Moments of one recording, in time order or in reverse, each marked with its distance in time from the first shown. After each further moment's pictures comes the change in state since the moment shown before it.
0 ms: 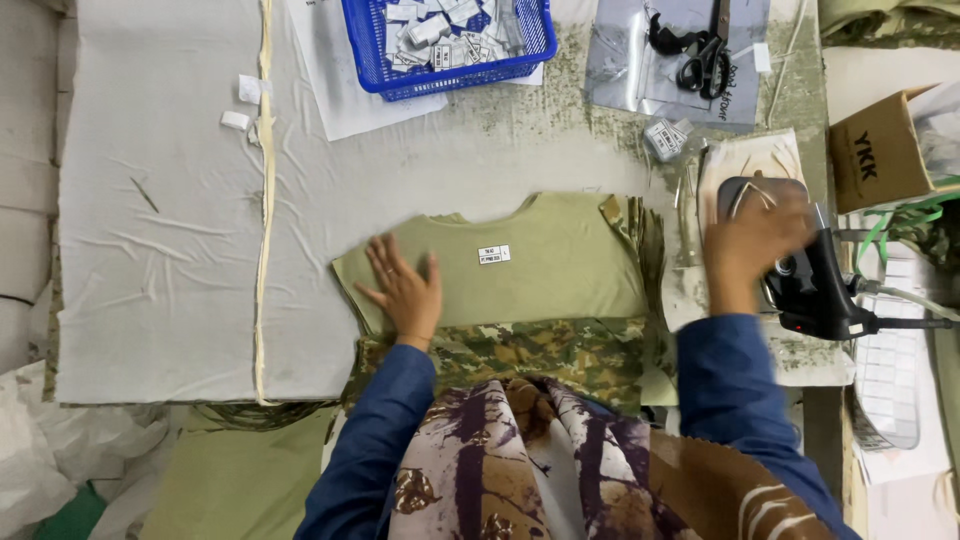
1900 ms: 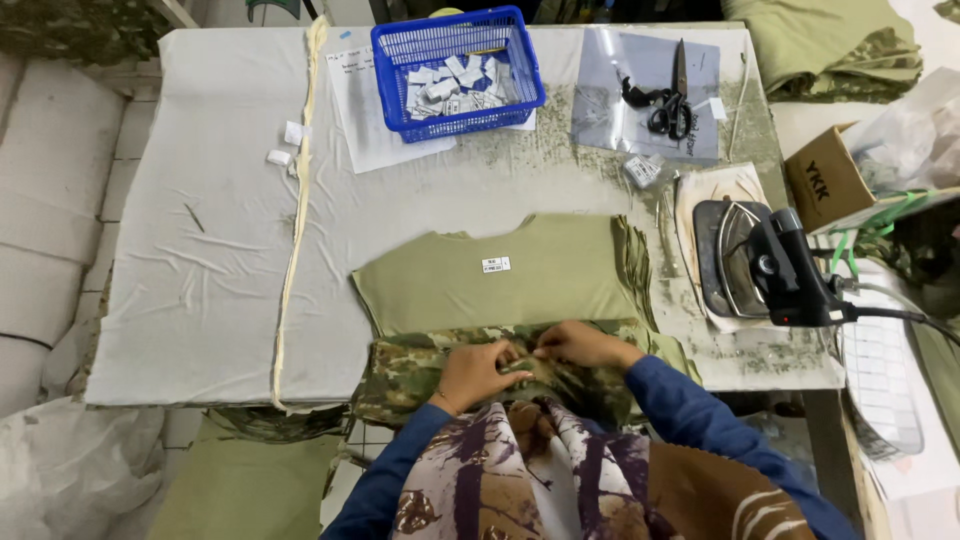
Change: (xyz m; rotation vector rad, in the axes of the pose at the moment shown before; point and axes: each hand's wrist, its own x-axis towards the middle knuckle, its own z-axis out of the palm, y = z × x) left_hand -0.115 -0.001 -0.024 -0.256 -0.509 0.790; right_hand -0.171 -0.067 -0.036 0.794 -1.152 -0.967
